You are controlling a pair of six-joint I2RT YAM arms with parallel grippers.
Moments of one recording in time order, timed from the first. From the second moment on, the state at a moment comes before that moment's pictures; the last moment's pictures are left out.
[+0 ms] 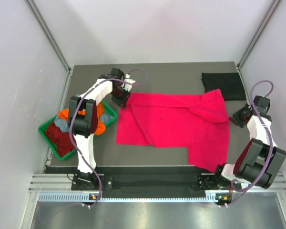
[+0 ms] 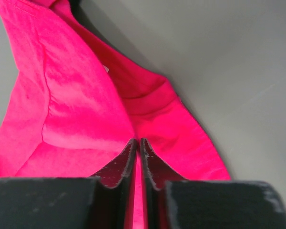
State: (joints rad) left arm -0.25 2.09 1.68 -0.84 0.23 0.33; right arm -0.48 1.32 0.82 -0.44 -0.21 0.55
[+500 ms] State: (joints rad) left arm -0.17 2.14 2.02 -0.84 0.29 0.17; right arm -0.47 1.27 0.86 -0.48 -0.20 0.53
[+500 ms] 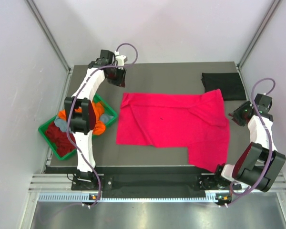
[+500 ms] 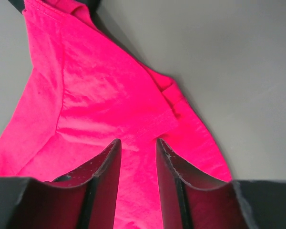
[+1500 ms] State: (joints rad) left arm -0.18 2.41 2.08 -0.73 0.26 0.14; right arm -0.27 1.79 1.39 -0.46 -0.27 0.22
